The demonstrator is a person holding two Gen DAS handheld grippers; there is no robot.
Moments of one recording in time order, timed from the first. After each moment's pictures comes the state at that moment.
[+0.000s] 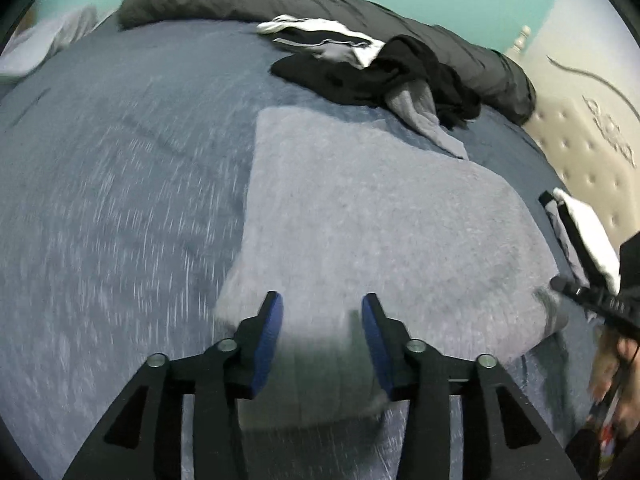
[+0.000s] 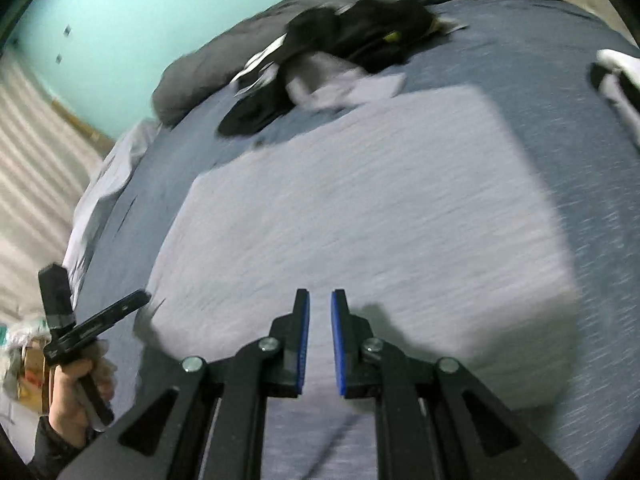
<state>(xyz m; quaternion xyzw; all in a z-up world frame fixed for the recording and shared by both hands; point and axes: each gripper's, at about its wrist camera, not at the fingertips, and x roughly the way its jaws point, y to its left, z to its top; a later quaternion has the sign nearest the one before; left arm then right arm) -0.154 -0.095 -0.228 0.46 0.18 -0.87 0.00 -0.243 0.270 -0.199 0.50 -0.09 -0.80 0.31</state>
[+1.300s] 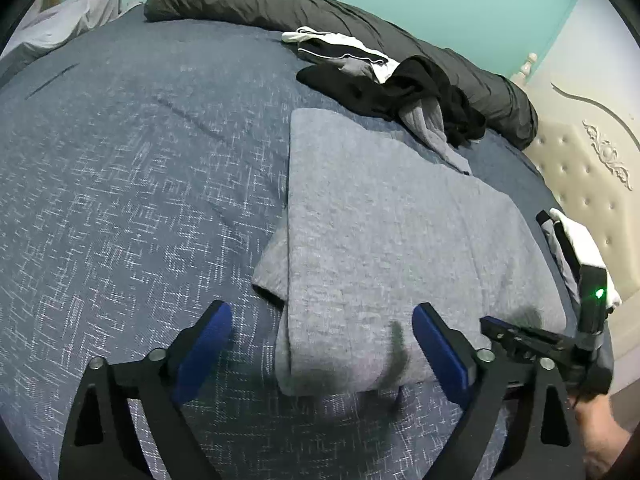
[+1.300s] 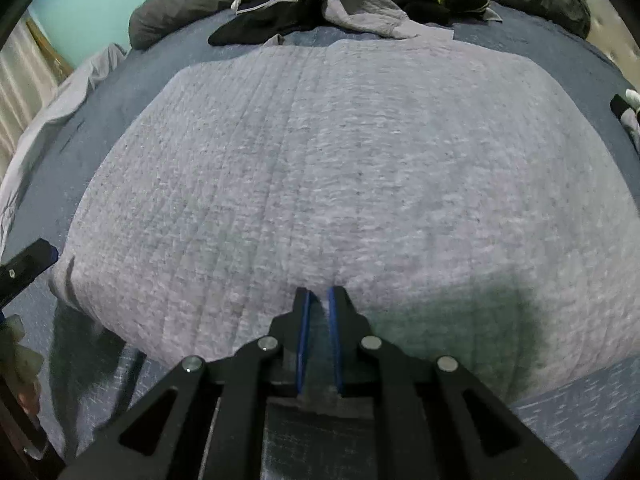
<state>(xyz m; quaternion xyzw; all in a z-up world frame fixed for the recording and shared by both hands) -0.128 -0.115 -0.229 0.42 0.20 -0.88 0.01 -0.213 0.166 -0.252 0.54 0.04 -0.81 0.22</state>
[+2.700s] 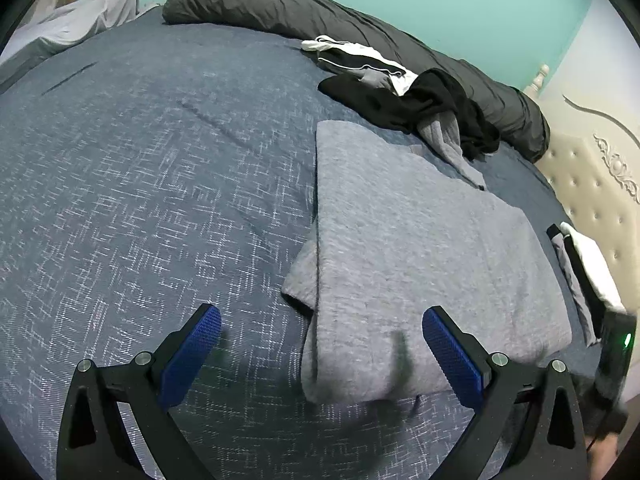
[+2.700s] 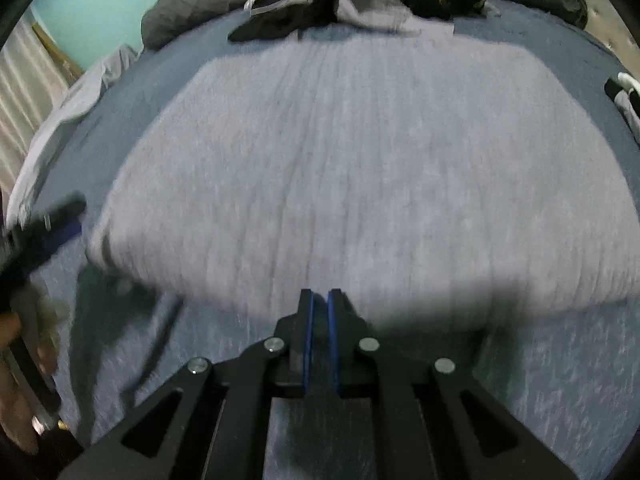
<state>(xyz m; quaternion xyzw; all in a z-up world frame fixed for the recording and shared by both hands) -0.125 -0.131 -0.227 0.42 0.20 -0.89 0.03 -0.188 0.169 -0.240 0.53 0.02 -0.81 0.24</state>
